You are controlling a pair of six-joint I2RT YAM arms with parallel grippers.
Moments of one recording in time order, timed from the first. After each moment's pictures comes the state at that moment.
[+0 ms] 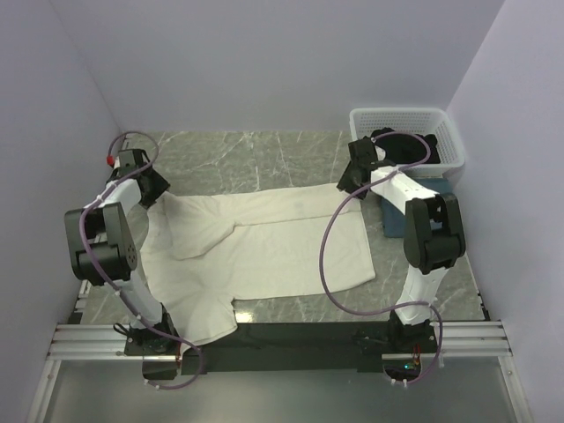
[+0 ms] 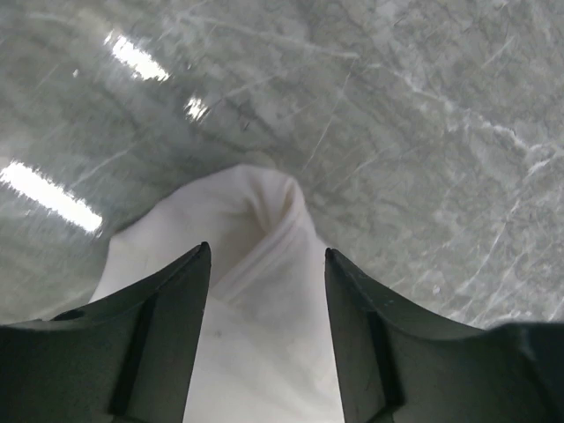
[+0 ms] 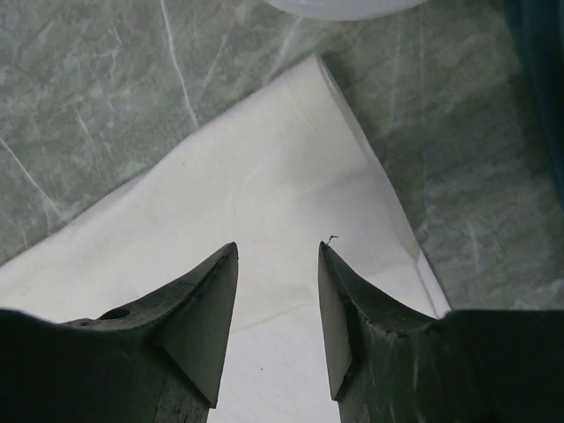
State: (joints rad) left arm 0.21 1.74 1.14 -0.28 -0.06 -0.64; right arm 0.23 1.85 1.32 -0.46 0.17 0.67
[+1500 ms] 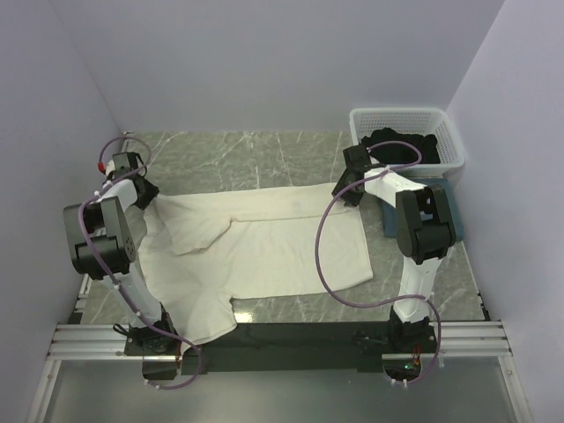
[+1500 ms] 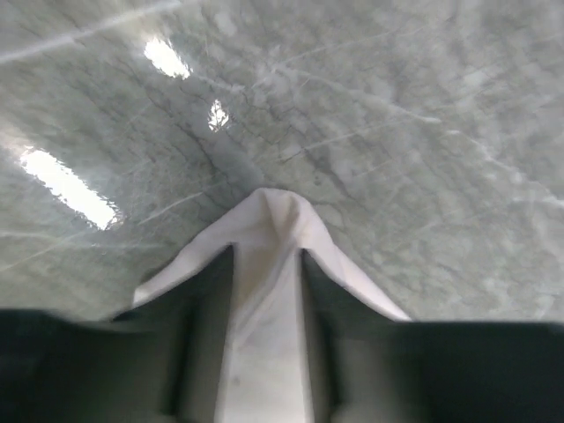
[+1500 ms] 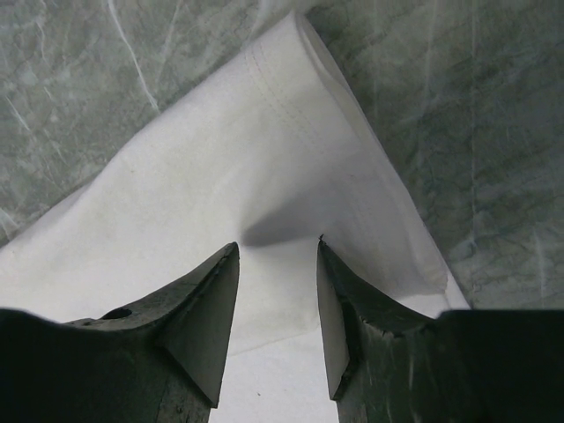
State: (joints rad) left arm 0.26 1.84 1.16 -0.24 -0.13 -0.67; right arm 0.22 1.97 1.34 -0.44 0.10 0.75
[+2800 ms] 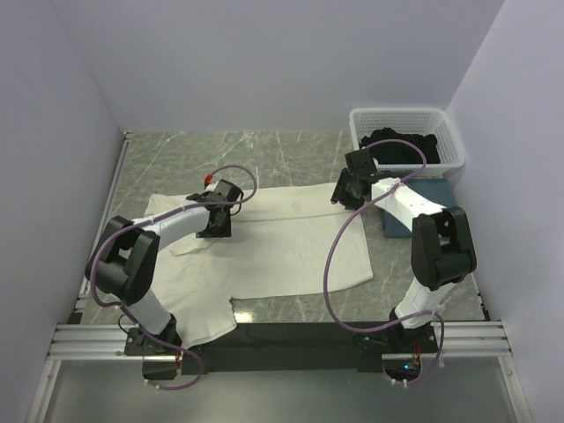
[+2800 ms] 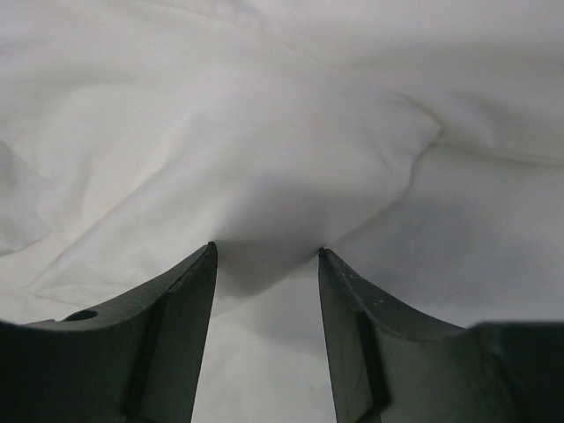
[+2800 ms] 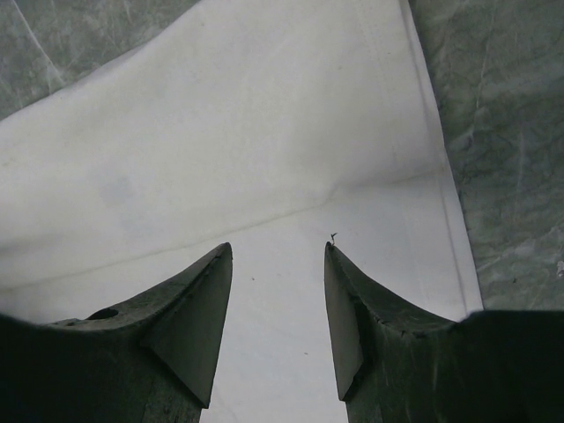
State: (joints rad) left arm -0.48 1.63 0.98 -0.55 -0.42 -0.51; right arm 0.28 1.72 1.18 -0.46 0.06 0.62
